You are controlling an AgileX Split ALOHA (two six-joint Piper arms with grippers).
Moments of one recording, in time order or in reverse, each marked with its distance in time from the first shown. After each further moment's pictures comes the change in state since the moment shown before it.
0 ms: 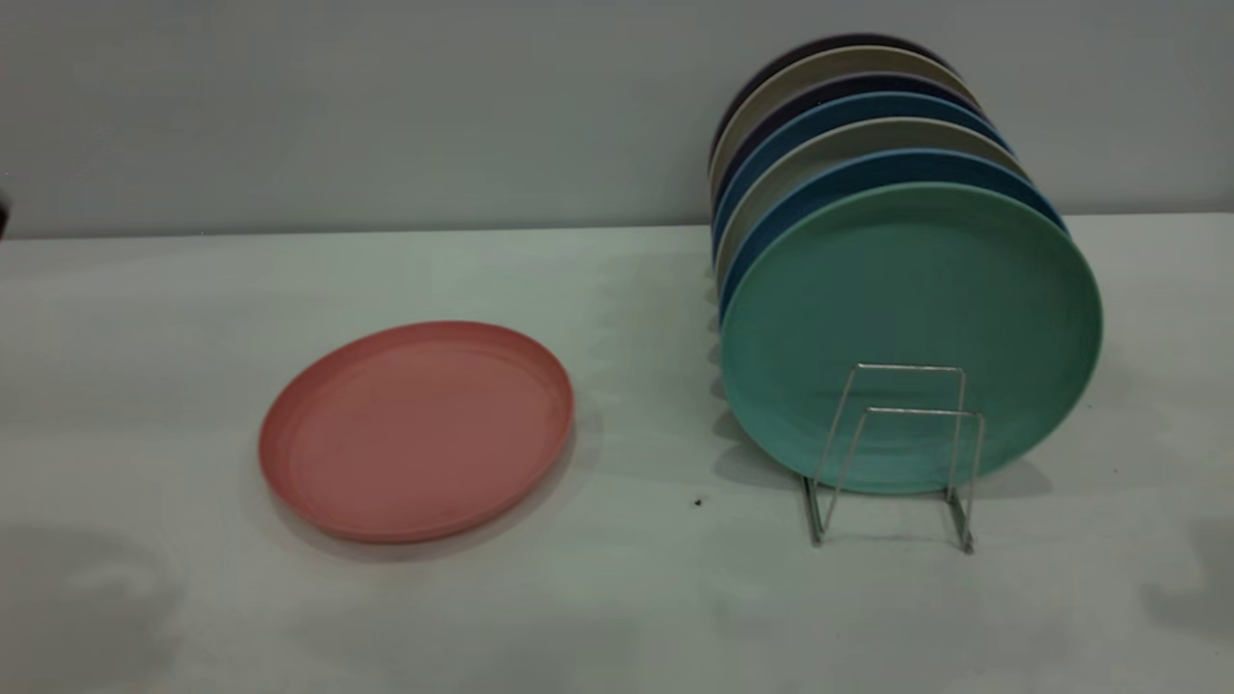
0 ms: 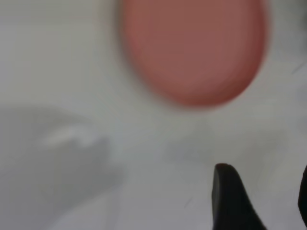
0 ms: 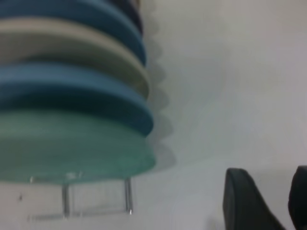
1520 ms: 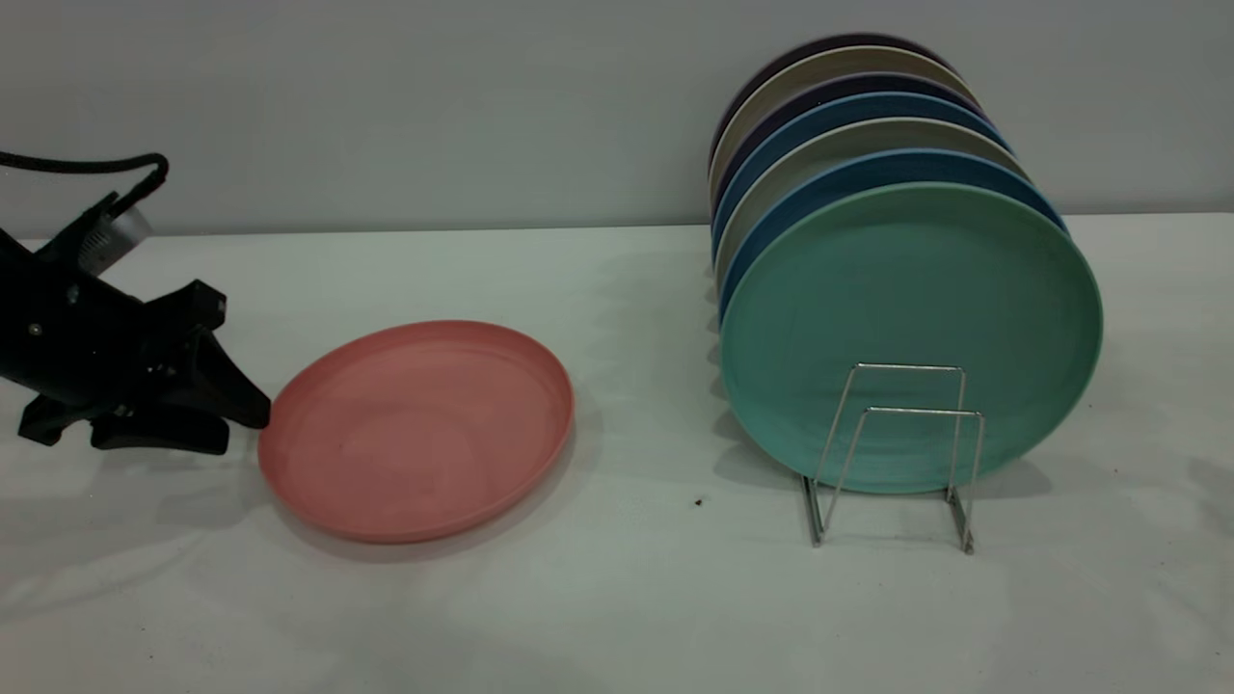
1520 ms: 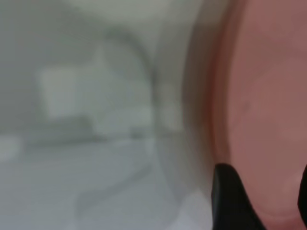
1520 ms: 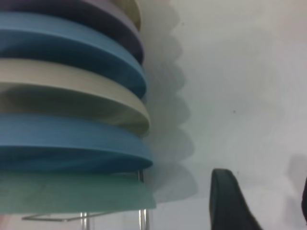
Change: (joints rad) left arm -0.076 0.788 -0.218 -0.442 -0.258 0.374; right arm -0.294 0.468 -0.149 0.829 0.291 -0.949
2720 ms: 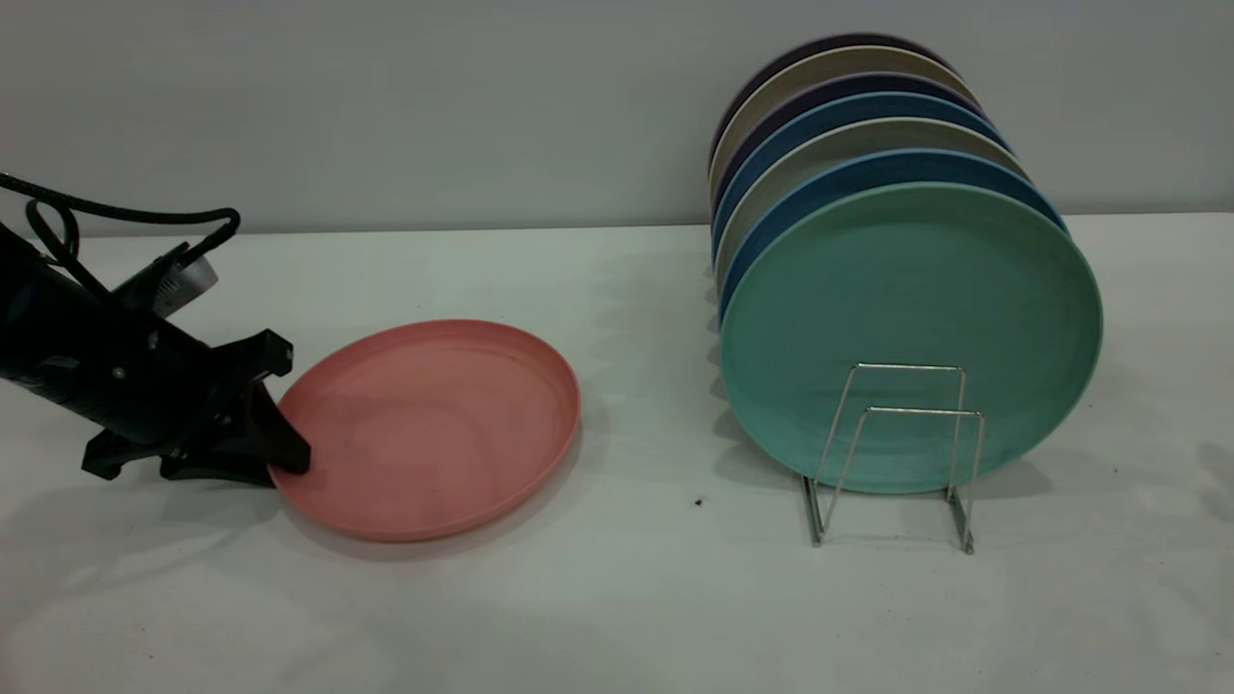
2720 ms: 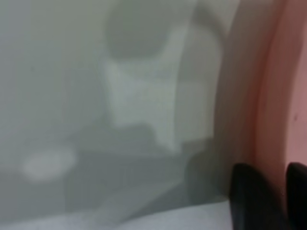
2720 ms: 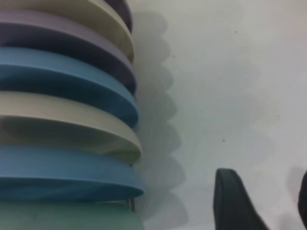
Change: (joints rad) left arm -0.080 0.104 -0.047 -0.042 -0.080 -0.007; right arm 0.000 0.001 -0.001 0.110 -0.032 -0.109
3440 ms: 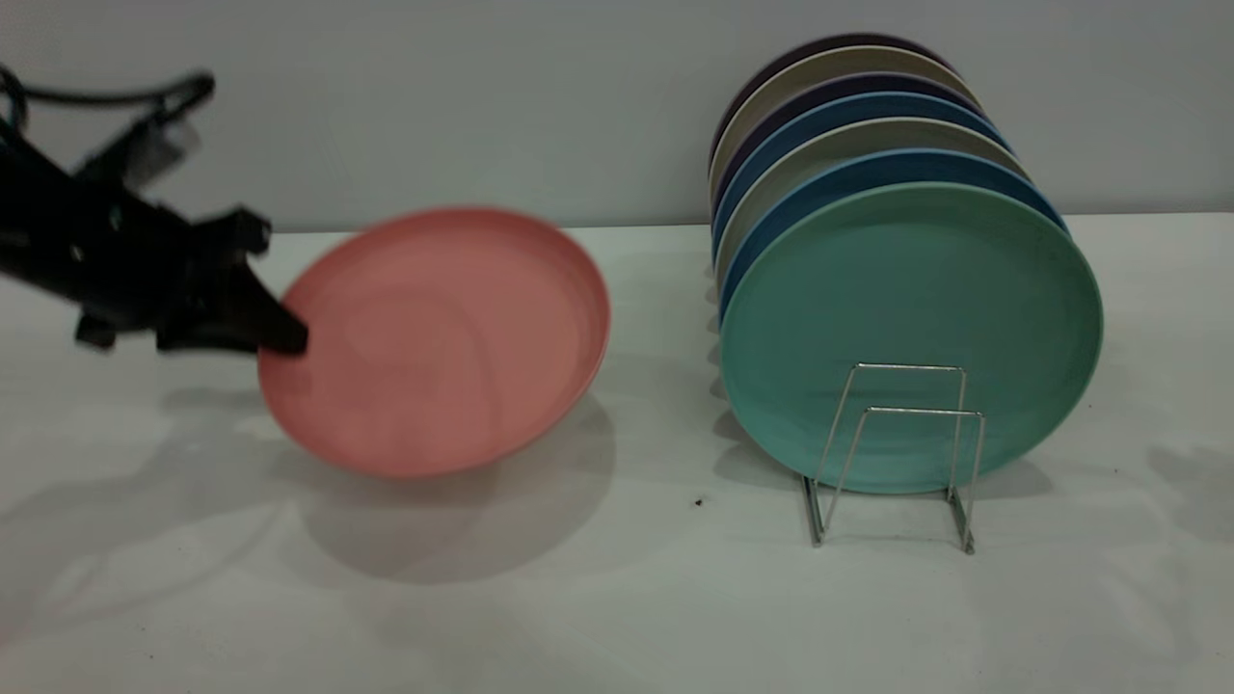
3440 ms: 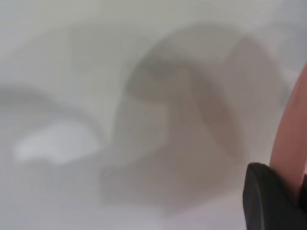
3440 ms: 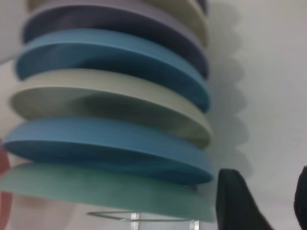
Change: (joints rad) left arm -0.017 -0.231 0.025 0.006 0.108 0.111; right arm 0.000 -0.029 0.000 -0.014 0.195 -0.010
